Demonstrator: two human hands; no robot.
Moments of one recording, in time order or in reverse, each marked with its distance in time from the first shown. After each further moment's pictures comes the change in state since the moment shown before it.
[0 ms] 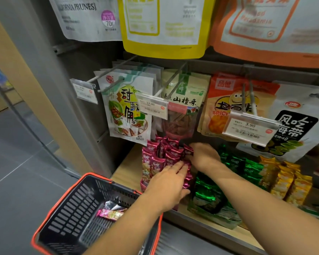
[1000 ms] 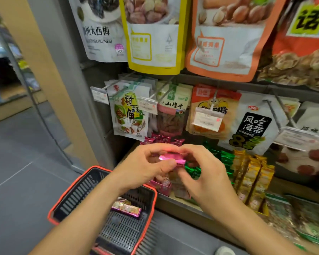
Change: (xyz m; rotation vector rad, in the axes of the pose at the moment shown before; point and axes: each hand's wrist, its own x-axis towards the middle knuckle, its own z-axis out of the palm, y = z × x) left_hand -0.113 0.053 -0.129 -1.219 0.107 0.064; right_hand -0.244 0.006 -0.086 0.602 0.518 -0.676
